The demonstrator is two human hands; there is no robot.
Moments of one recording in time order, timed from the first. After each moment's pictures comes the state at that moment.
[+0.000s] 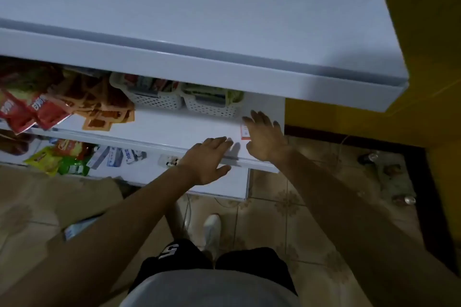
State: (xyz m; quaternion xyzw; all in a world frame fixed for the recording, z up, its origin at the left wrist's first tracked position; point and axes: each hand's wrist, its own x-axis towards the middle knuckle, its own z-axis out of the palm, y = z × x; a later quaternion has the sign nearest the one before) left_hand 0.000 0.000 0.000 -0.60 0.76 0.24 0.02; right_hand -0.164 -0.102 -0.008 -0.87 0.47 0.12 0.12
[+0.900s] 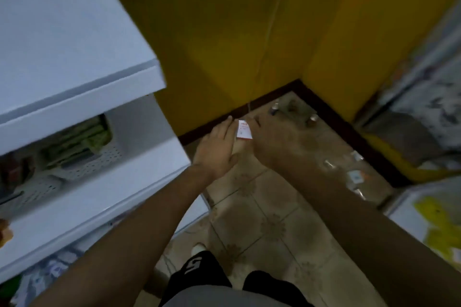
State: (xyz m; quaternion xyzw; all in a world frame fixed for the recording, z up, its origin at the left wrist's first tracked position) left_hand -0.203 -0.034 0.034 -0.39 0.91 0.15 -0.04; right_hand -0.353 0.008 0.060 -0.69 0.72 0.02 0.00
